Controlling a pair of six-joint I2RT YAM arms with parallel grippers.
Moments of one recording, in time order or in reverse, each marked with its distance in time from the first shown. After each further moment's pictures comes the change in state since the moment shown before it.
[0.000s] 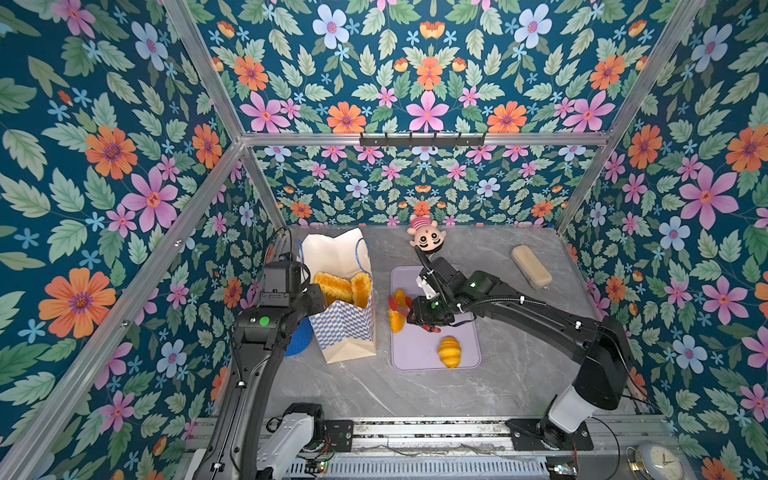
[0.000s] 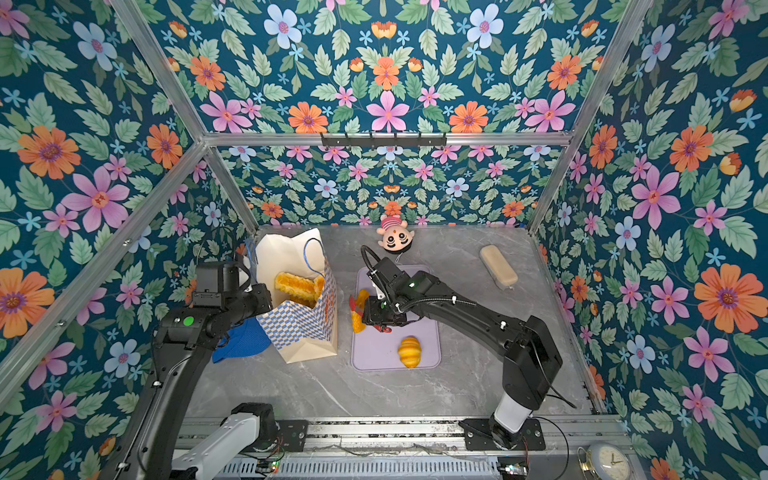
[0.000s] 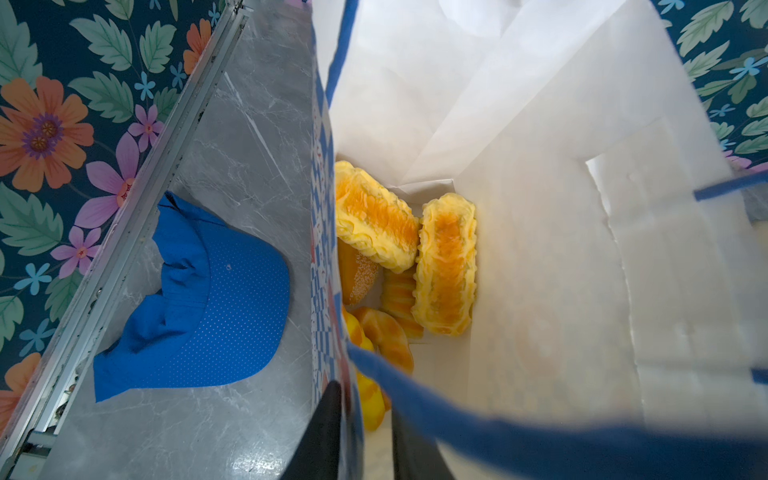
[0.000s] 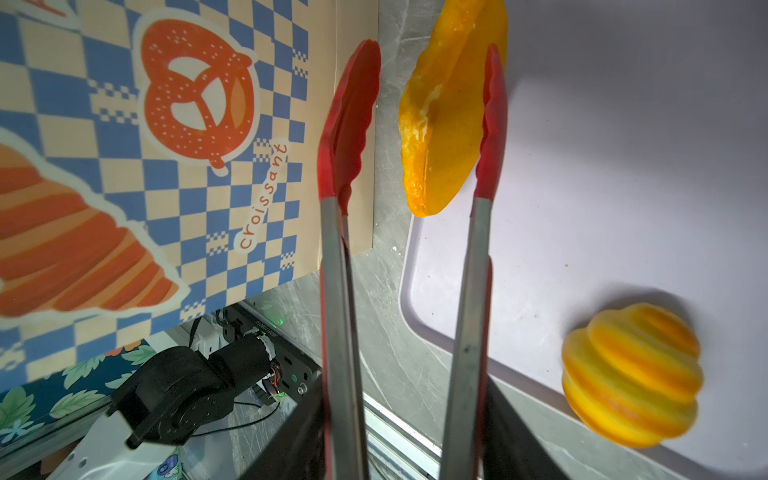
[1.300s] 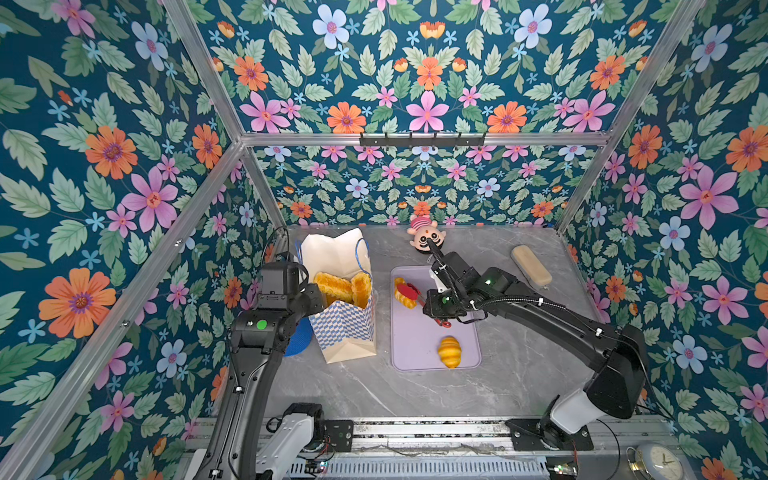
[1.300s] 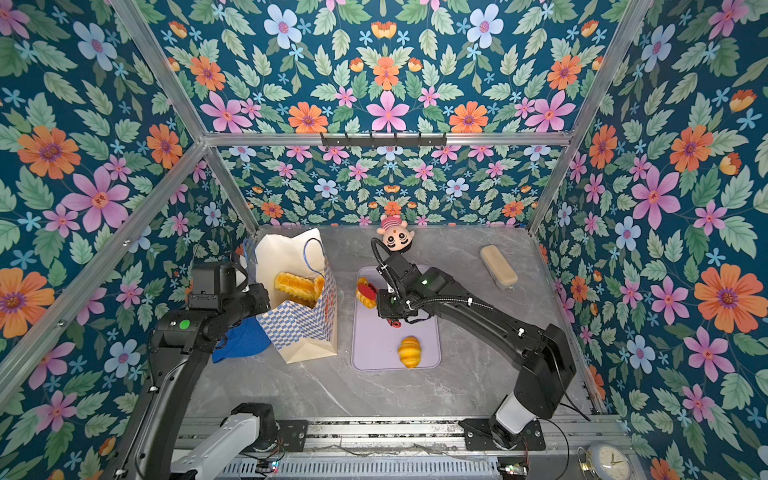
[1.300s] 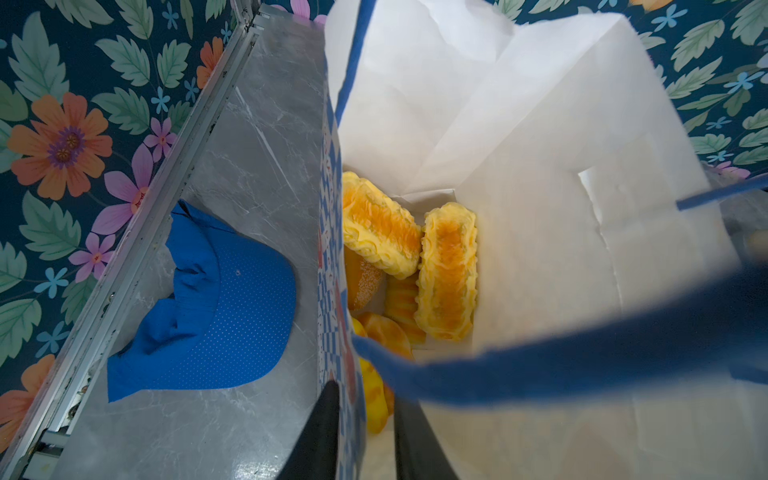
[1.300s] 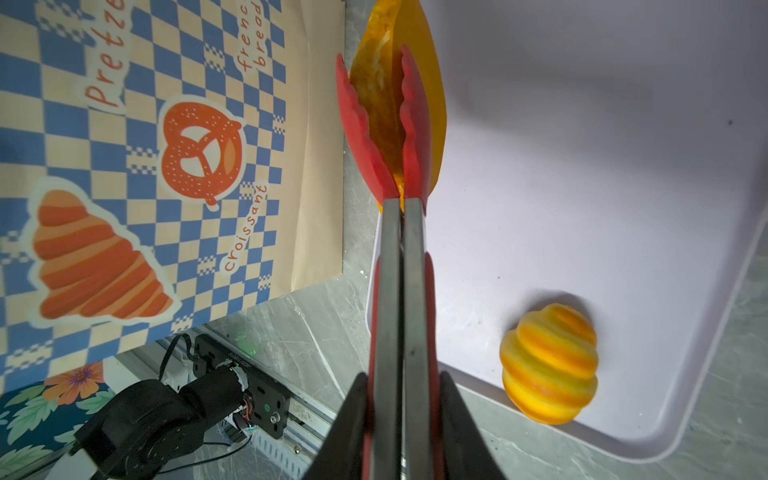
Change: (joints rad) left arm 0.000 -0.016 0.017 -0.006 -0.022 0.000; right arm -0.042 -0.115 0.002 -0.069 0.126 -0.036
